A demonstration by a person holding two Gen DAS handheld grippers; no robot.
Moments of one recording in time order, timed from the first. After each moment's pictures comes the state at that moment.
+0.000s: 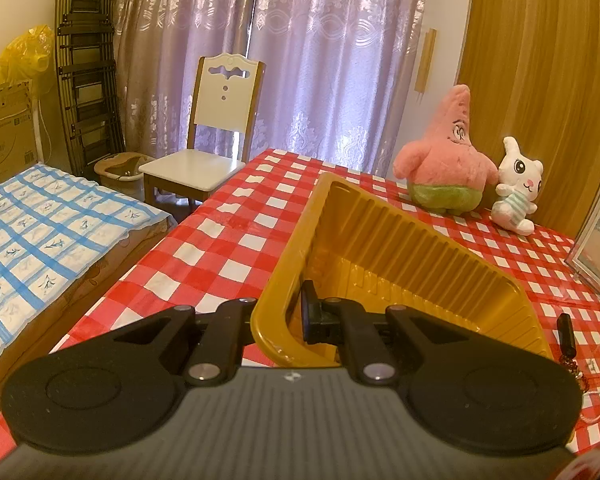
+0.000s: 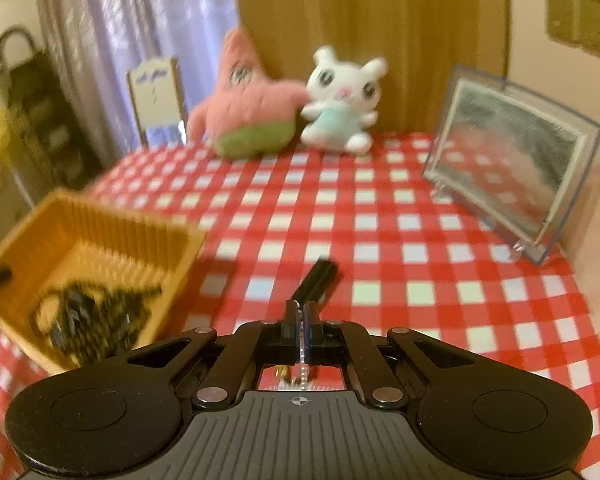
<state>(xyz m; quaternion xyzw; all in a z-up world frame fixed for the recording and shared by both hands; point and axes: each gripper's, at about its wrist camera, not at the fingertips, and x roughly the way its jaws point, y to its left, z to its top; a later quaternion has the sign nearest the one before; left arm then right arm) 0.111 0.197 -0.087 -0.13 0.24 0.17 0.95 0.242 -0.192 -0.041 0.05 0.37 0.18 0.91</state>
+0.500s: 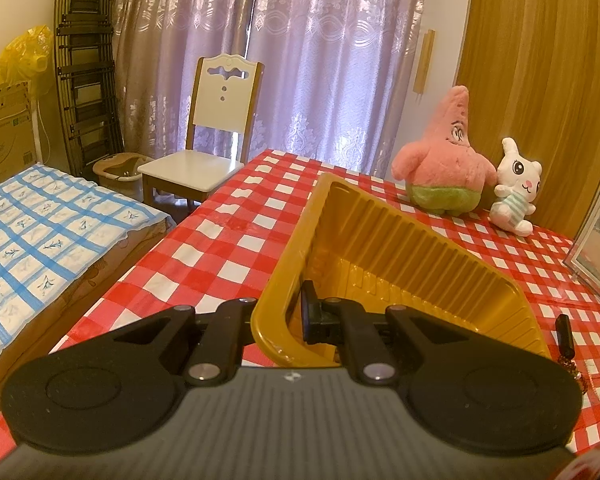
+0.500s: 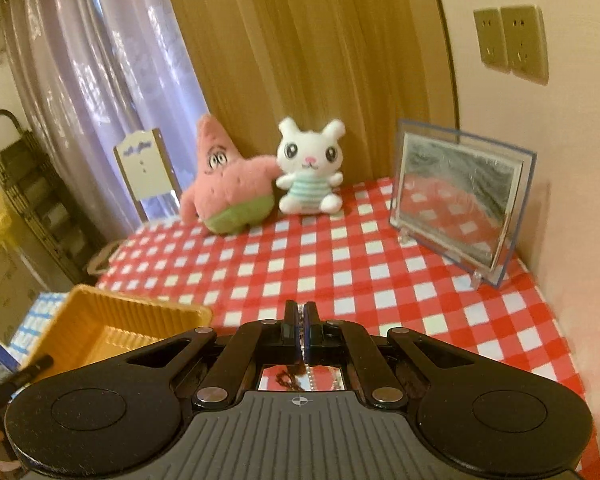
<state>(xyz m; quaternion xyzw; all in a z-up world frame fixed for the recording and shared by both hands) 0.111 0.196 -0.086 -0.12 0.24 0.17 0.95 0.227 -0.234 0.025 0.13 0.33 0.16 0.92</state>
